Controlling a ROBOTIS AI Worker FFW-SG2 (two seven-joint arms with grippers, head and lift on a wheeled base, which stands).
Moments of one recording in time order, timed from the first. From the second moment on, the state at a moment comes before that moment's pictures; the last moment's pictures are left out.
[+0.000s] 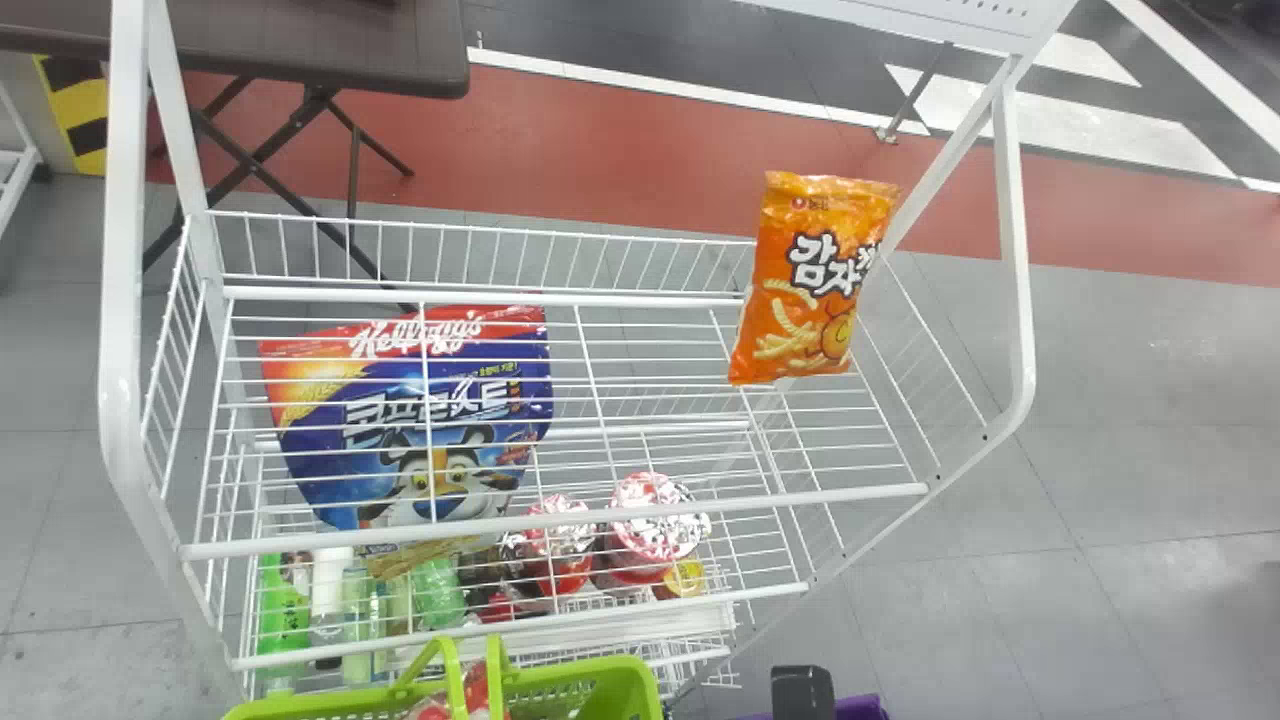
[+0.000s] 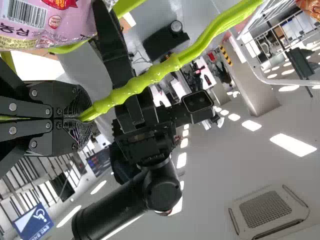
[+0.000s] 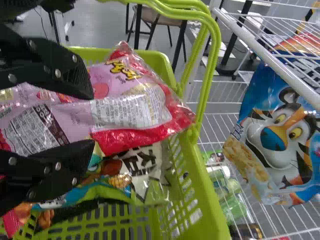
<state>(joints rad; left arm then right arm) 0.58 0.06 -0.15 -1.86 0.06 0.75 -1.53 0.79 -0.02 -0.24 -2.29 -0.43 1.22 0.55</state>
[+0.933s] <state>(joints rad) 0.58 0.06 -0.16 -1.85 0.06 0.75 -1.53 0.66 -0.01 -0.25 -2.17 -0.24 0.08 0.27</state>
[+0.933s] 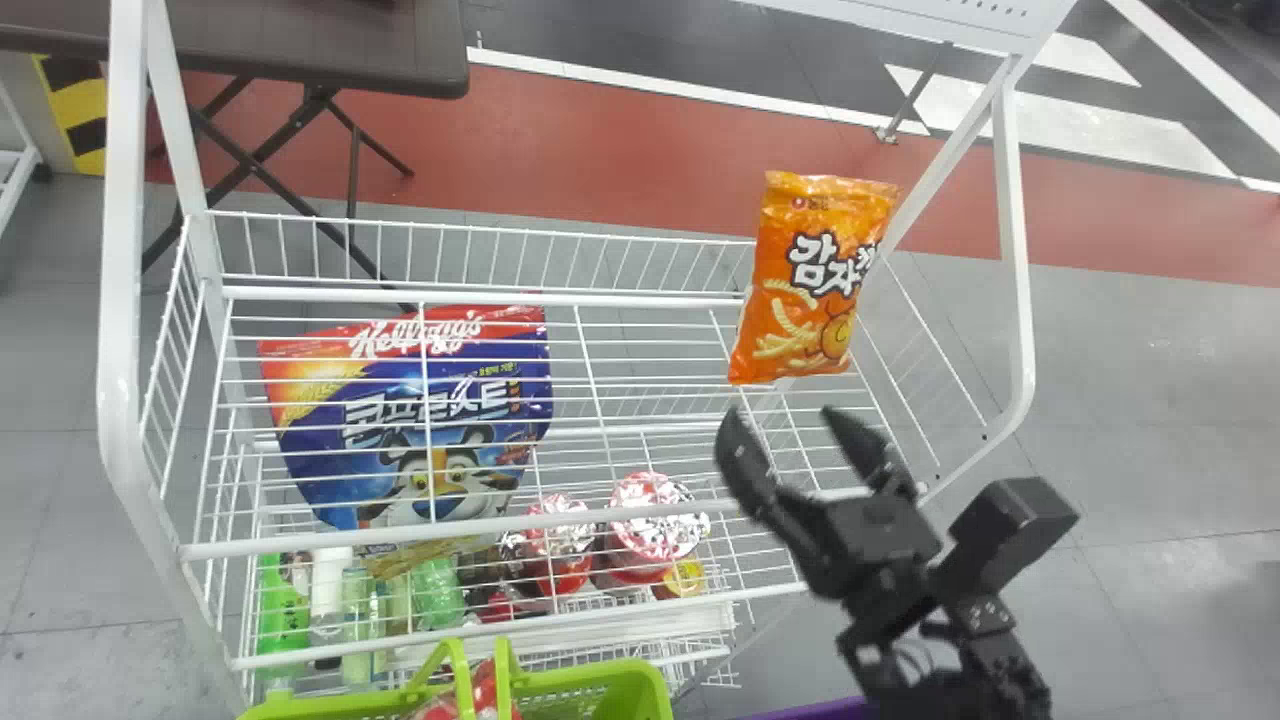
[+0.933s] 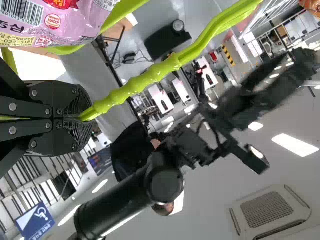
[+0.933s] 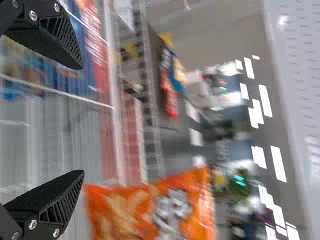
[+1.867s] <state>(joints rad) 0.58 0.07 -0.16 -1.84 0.06 0.74 -1.53 0.06 -0.04 -0.41 -1.62 0.00 0.05 0.27</state>
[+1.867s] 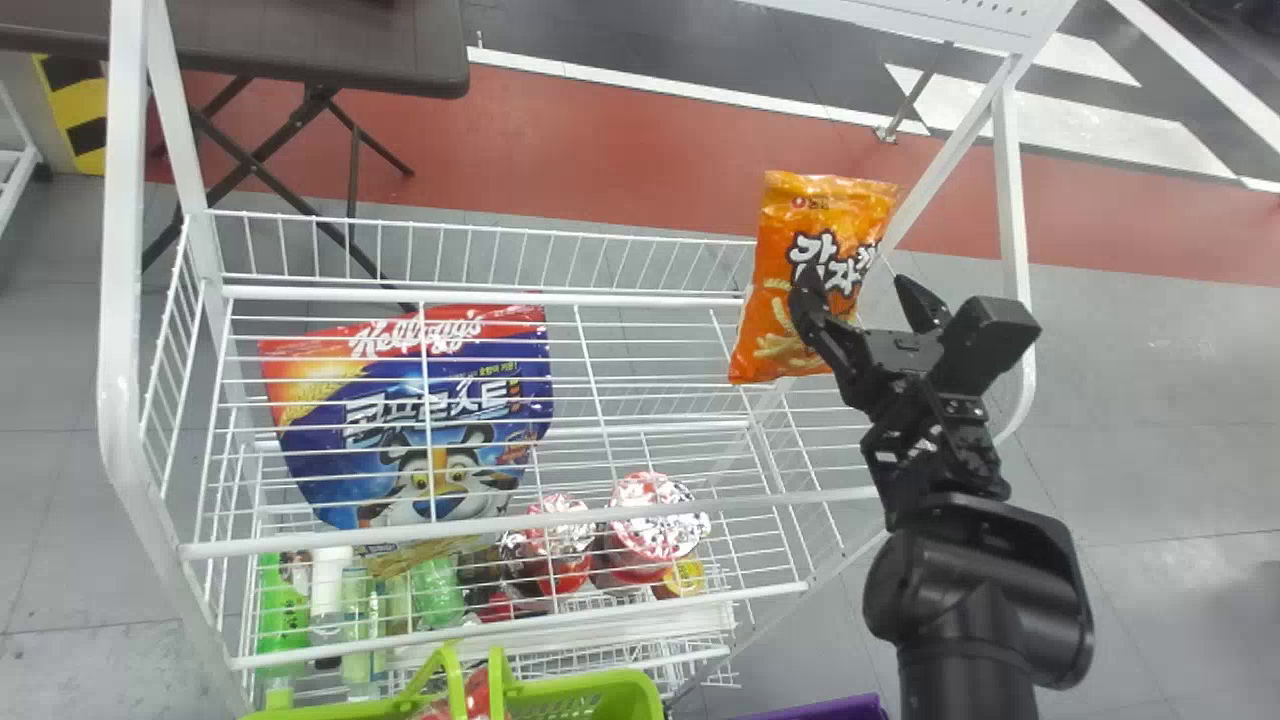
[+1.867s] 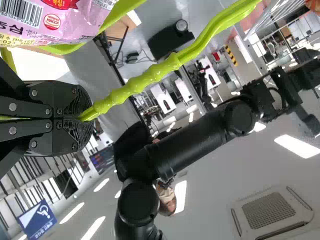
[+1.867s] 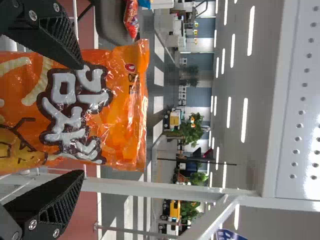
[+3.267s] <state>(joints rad) 0.54 0.06 -0.20 -1.83 0.05 0.75 -1.52 0.57 -0.01 -0.48 -2.33 -0.35 0.51 0.46</state>
